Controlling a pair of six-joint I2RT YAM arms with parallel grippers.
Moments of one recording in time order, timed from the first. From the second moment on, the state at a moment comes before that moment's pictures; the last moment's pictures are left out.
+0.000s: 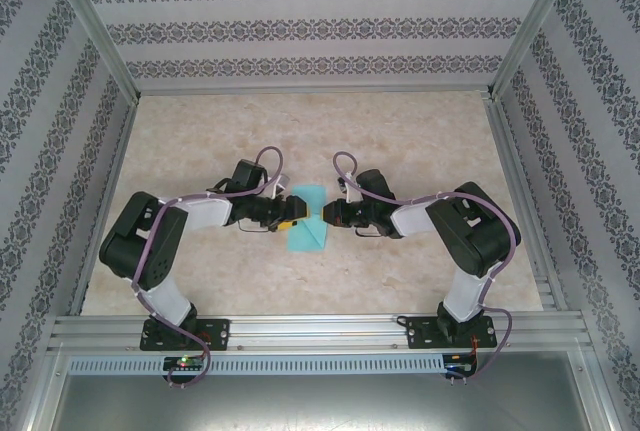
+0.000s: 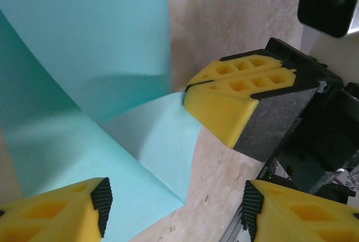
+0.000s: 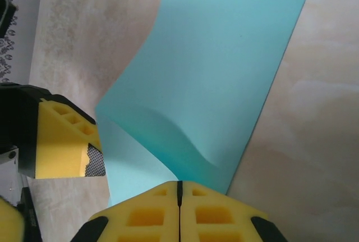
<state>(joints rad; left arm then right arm) -0.39 1.70 0.78 -0.02 0.79 -0.69 0.53 1.79 0.68 0.39 -0.59 0.67</state>
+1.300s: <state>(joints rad) -0.41 1.67 1.00 -0.33 0.61 -0.53 0.37 1.07 0.59 -0.01 -0.15 0.72</state>
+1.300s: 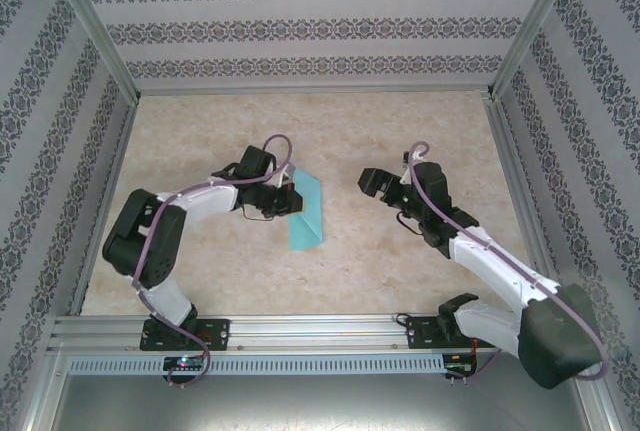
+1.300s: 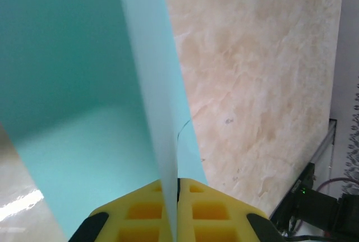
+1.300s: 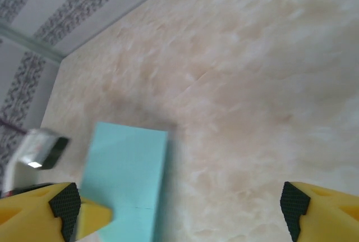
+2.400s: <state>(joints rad) -0.72 2.09 1.59 -1.08 -0.76 -0.22 0.28 1.07 0.59 -0.23 0.00 0.60</state>
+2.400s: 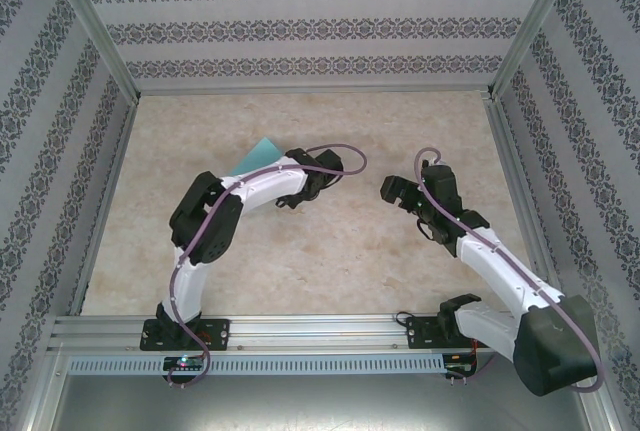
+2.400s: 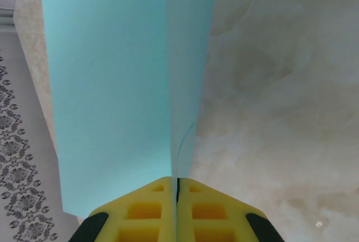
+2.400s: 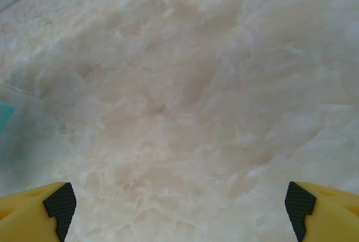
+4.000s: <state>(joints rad) -0.07 1.44 0.84 -0.49 0.17 -0.69 0.75 1.87 1.35 -0.22 -0.21 0.80</state>
